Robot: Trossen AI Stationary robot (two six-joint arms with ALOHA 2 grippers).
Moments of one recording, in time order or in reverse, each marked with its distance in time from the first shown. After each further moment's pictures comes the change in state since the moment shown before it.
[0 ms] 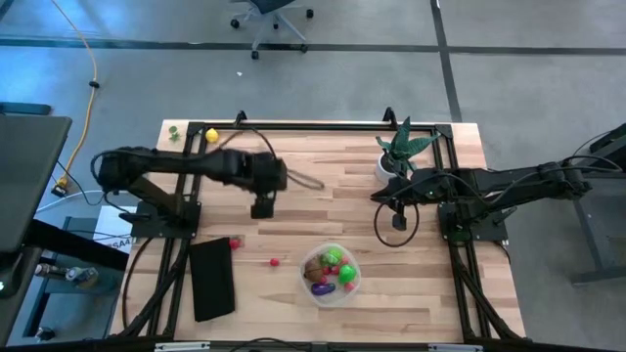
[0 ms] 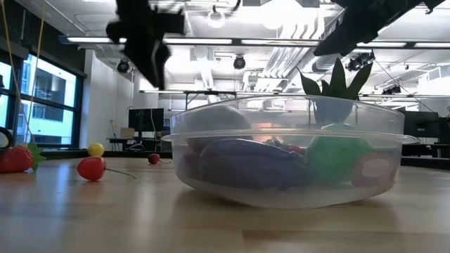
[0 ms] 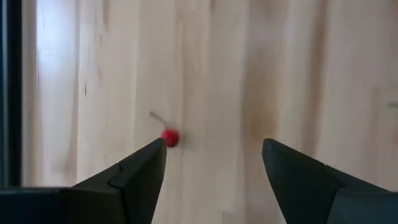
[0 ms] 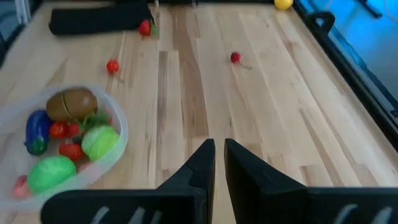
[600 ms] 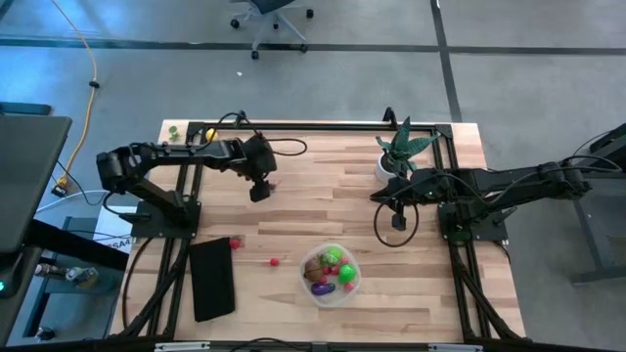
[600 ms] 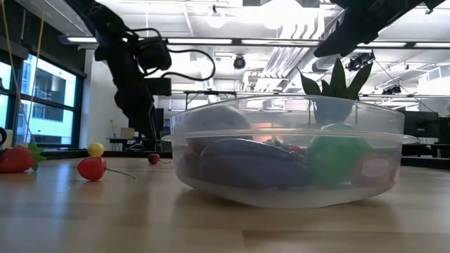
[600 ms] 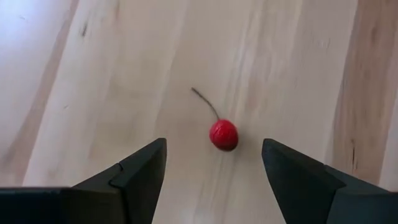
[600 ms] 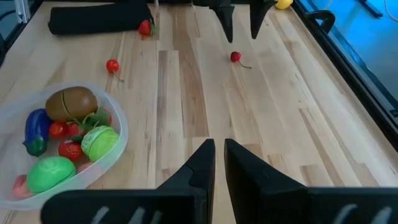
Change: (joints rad) left arm 0.402 -0.012 -0.408 0.492 0.275 0.142; right arm 0.000 0.004 0.000 0.004 0.000 0.000
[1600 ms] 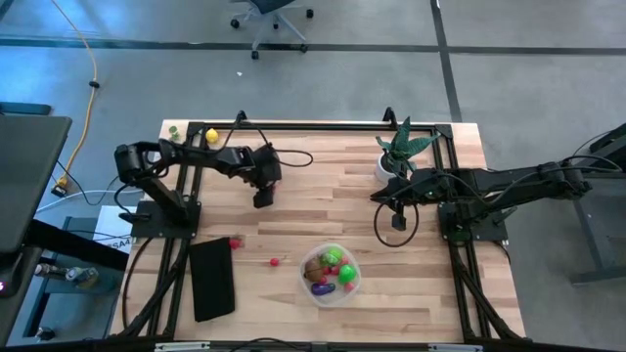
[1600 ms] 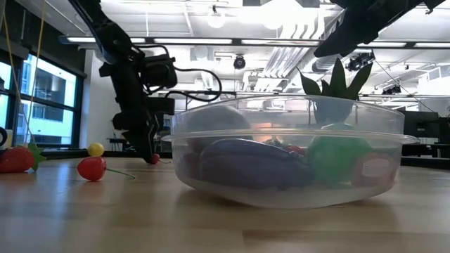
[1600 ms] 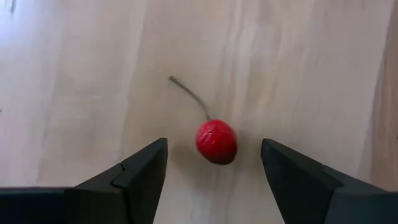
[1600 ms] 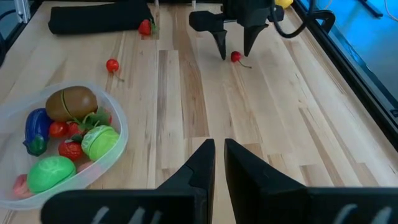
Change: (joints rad) left arm -0.040 0.148 -0.027 0.103 -0.031 0.025; right arm 0.000 0.000 0.000 0.000 0.000 0.000
